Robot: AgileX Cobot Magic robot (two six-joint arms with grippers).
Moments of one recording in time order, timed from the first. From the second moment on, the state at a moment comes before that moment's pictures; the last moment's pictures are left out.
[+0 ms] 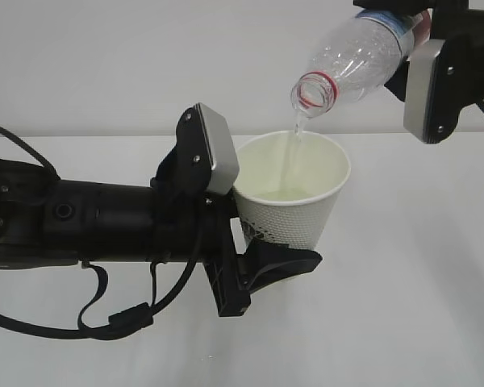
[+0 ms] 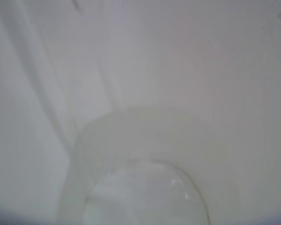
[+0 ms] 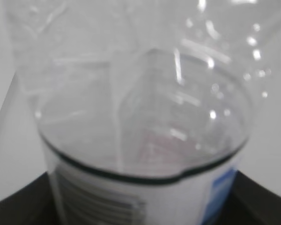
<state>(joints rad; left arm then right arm) -0.65 1.76 -0.80 0.97 -0.77 -0.50 0.06 1.53 -0.94 -1.11 -0.71 -0.76</state>
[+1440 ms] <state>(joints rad) -0.65 1.76 -0.80 0.97 -0.77 -0.50 0.06 1.53 -0.94 -1.11 -0.71 -0.76</state>
